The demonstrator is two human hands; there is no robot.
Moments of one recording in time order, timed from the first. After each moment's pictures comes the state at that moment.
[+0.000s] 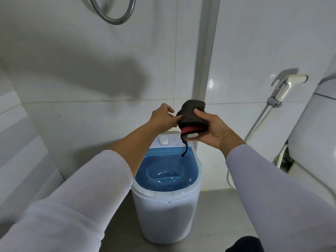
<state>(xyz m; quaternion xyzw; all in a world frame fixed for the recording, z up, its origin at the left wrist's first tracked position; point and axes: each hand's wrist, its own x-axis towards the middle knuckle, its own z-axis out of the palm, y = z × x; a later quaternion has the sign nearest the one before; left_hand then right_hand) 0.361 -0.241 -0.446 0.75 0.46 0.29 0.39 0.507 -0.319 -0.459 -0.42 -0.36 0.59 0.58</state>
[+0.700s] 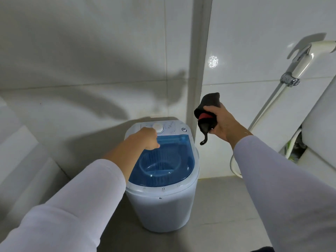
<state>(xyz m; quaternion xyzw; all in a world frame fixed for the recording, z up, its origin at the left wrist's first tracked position) 0.366 -0.215 -0.535 0.83 0.54 -0.10 0.12 0.584 -0.281 -0.519 -0.55 -0.28 0.49 0.62</state>
